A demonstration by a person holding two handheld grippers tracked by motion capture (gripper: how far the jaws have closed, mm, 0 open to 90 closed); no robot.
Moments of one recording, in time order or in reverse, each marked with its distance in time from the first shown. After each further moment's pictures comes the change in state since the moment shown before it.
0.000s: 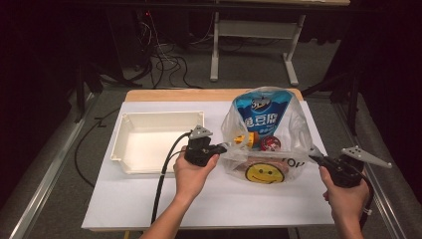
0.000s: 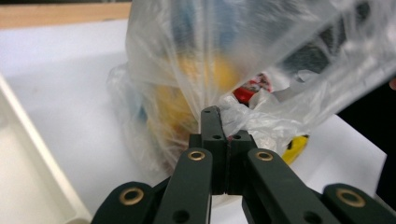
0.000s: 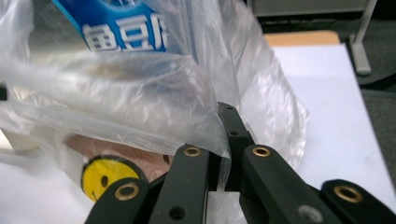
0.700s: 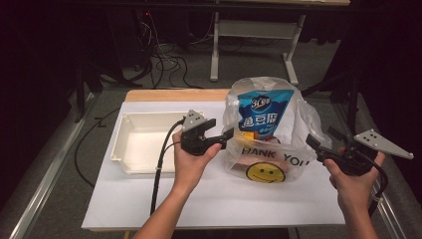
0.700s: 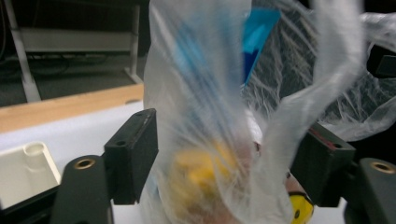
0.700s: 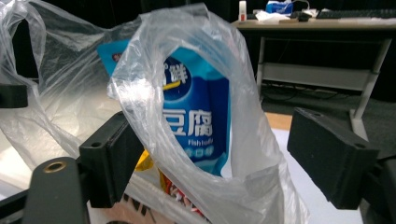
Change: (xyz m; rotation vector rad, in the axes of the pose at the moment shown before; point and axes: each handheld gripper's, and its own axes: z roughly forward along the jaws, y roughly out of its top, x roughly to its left) left arm -0.017 0.044 -0.033 -0.260 0.053 0.085; right arm 0.025 0.060 -0.026 -0.202 0.052 -0.141
